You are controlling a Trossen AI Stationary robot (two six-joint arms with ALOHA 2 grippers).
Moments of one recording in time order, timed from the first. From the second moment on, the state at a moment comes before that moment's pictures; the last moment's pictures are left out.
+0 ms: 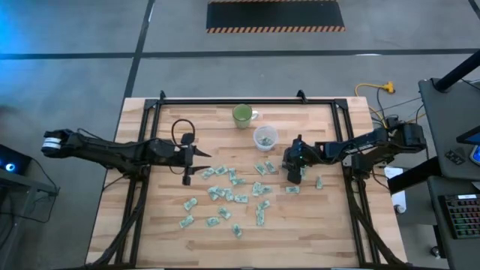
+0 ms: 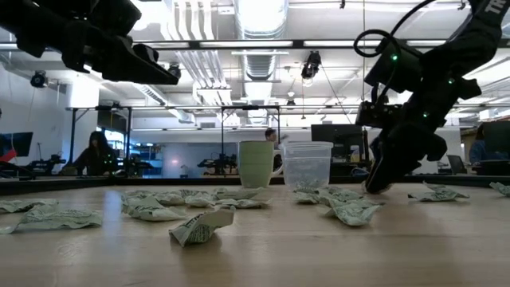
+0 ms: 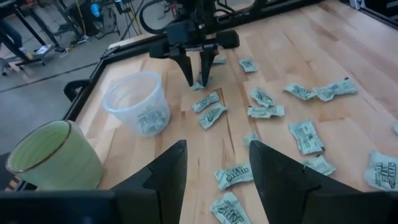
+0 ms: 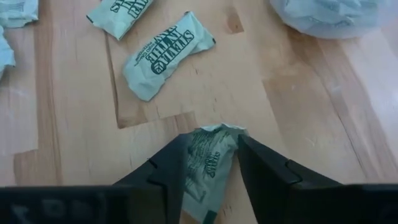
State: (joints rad) left arm -0.04 0.83 0.41 0.09 -0.10 0.24; right arm -0.13 1.41 0.40 0.06 0.06 0.11
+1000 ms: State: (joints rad) left arm -0.04 0.85 0.41 0.16 -0.20 0.45; right arm -0.16 1.19 0.55 0.13 0.17 -0.30
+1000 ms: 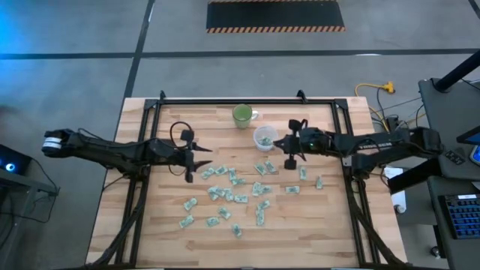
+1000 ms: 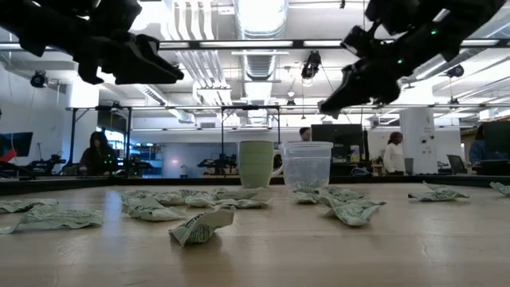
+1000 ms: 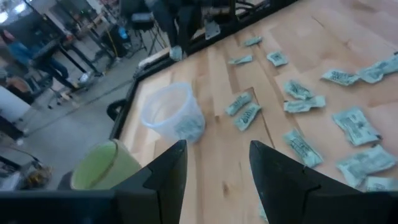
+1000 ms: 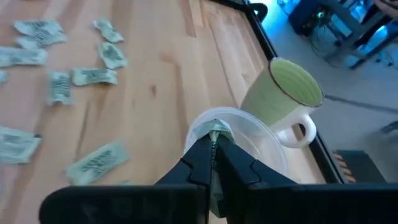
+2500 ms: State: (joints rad) left arm -0.03 1.22 0.53 -0.24 -0.14 0.06; right arm -0.18 1.26 0.76 -0.24 0.16 -0.20
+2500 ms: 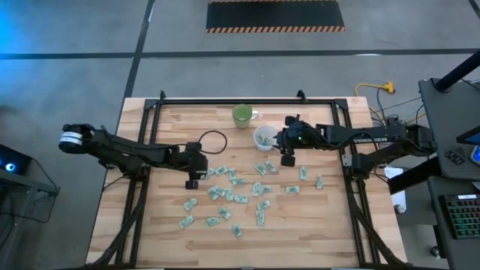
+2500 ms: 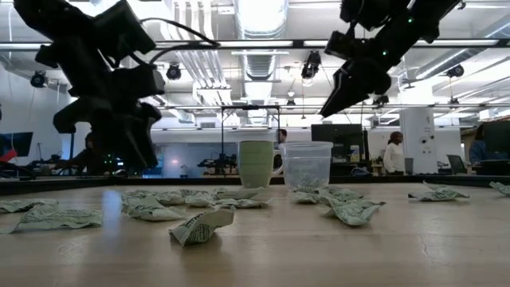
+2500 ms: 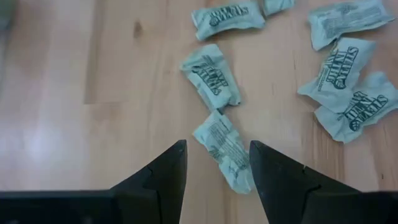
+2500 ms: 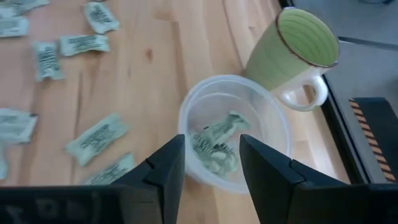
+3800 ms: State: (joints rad) left arm 0.01 1.38 0.60 0.31 -0.36 0.52; right arm -0.12 1.21 0.76 -0.52 0.16 0.03
